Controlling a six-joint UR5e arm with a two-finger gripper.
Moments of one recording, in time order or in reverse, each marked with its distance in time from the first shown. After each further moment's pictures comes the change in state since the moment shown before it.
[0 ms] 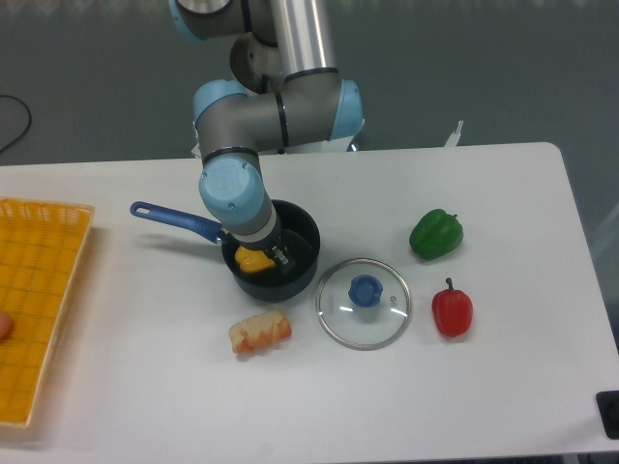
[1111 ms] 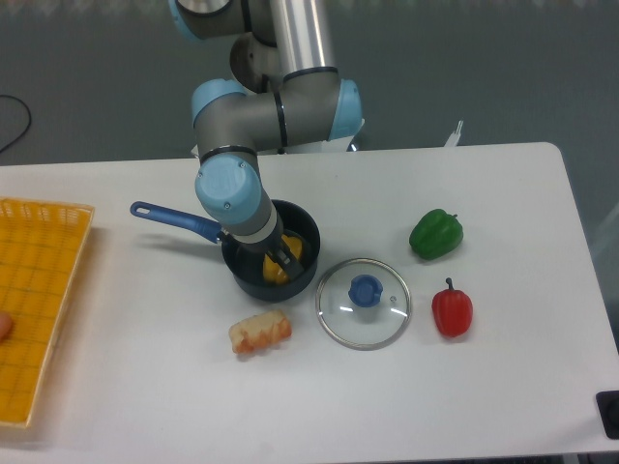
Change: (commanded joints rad) arm 0.000 -0.003 0.074 0.008 0.025 -0.101
